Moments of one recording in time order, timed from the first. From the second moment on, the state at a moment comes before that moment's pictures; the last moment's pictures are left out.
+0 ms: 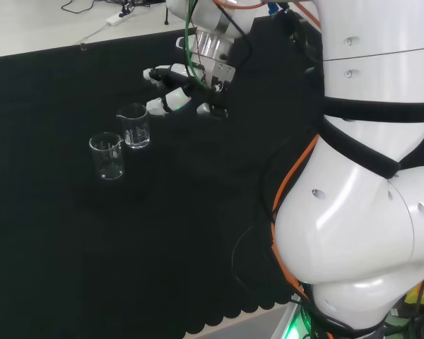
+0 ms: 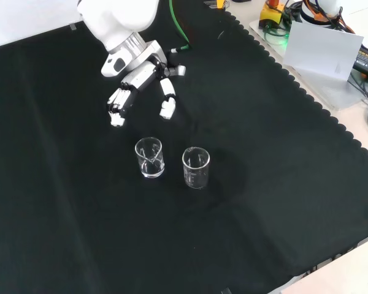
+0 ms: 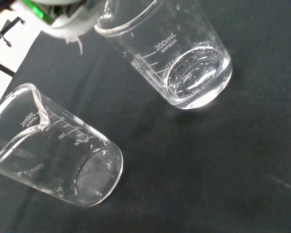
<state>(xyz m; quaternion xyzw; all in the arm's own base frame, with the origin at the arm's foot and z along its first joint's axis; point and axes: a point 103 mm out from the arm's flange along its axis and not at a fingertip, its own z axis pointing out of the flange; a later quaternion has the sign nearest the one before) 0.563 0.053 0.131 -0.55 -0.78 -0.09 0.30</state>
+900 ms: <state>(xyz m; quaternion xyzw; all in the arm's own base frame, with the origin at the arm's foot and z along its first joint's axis) 0.568 0.067 0.104 -0.53 -0.78 -0.10 0.32</state>
